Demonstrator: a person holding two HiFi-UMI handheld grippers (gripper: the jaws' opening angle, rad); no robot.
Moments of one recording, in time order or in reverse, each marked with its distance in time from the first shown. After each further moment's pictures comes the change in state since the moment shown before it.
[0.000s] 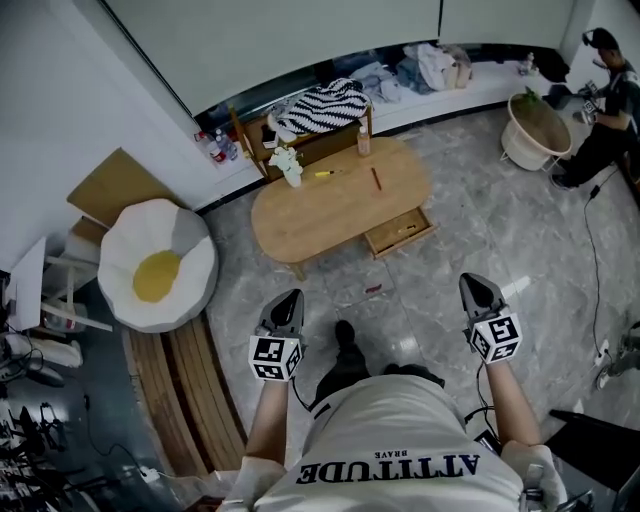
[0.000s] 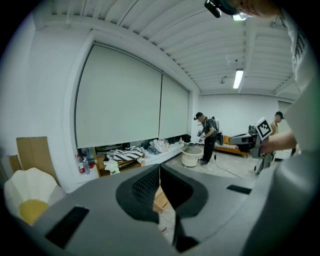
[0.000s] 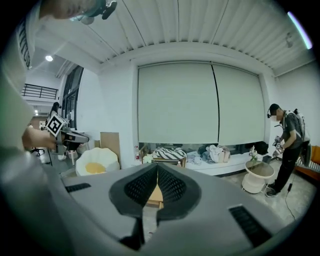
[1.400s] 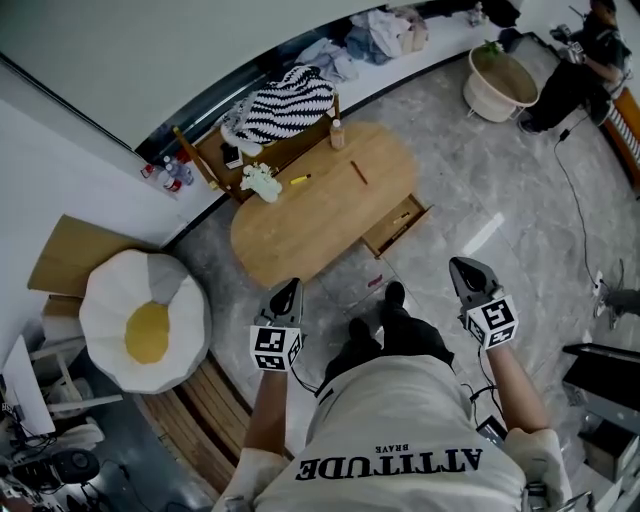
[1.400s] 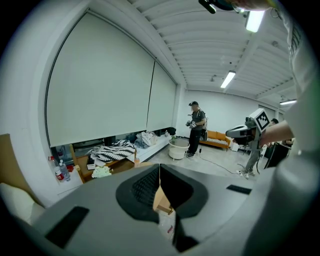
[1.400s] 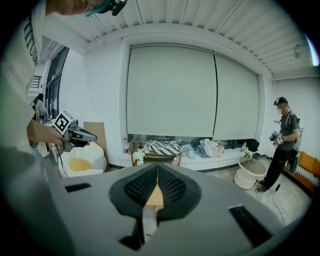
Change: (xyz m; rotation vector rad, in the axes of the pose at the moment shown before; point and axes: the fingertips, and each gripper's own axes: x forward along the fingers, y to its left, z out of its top) left arm 0.172 0.175 0.011 0.041 0.097 -0.267; right arm 0.187 0.040 0.040 -0.010 0.136 -0.145
